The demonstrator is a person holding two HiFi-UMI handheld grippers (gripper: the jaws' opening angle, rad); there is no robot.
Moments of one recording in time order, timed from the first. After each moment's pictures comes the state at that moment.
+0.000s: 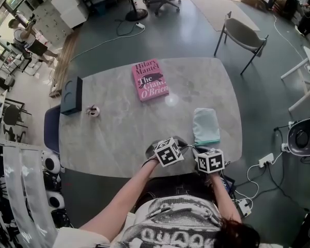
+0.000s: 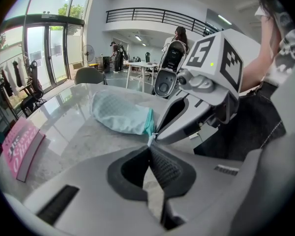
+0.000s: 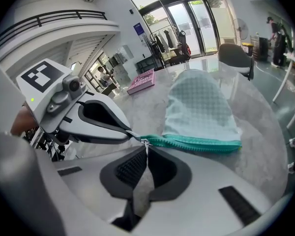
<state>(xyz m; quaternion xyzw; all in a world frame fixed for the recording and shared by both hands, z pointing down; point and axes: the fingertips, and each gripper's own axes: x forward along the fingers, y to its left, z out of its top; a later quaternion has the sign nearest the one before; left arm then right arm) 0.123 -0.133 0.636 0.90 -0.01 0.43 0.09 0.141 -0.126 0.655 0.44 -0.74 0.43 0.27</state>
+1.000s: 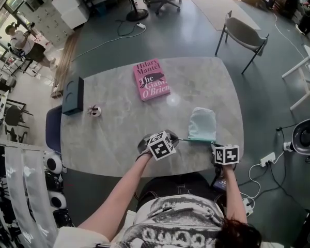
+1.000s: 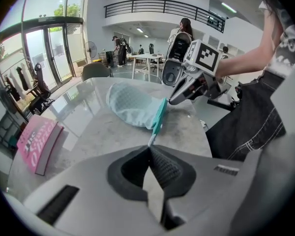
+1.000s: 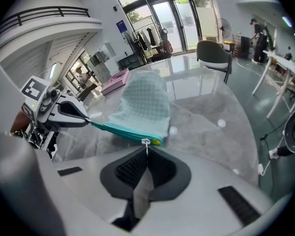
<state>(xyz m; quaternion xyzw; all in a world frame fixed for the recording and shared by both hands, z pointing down) 0.080 -0.168 0.649 0.88 -0.04 0.48 0.07 0.235 -0.127 0.678 0.51 -0.68 0.45 0.28</state>
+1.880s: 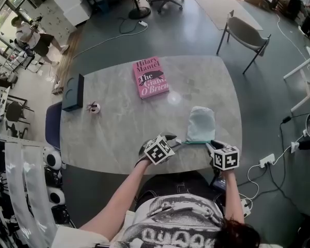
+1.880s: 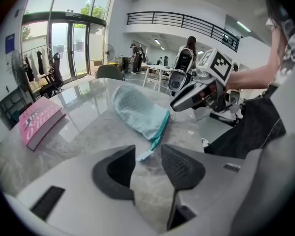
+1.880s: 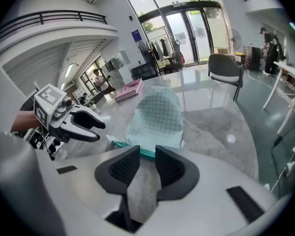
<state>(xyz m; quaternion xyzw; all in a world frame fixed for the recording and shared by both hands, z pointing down) 0.087 -0.153 0.649 0.89 -0.11 0.42 0.14 0.225 -0.131 0.651 0.49 -0.74 0.39 0.26</state>
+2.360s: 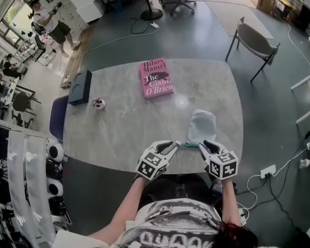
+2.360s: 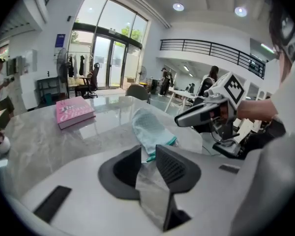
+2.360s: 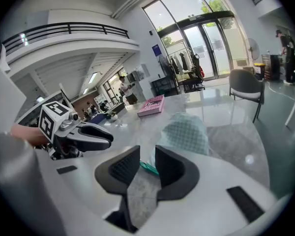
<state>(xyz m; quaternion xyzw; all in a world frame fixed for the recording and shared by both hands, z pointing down) 0.072 -0.139 0.589 0.89 -0.29 0.28 0.20 0.185 -0.142 0.585 0.42 -0.82 0.32 0.19</state>
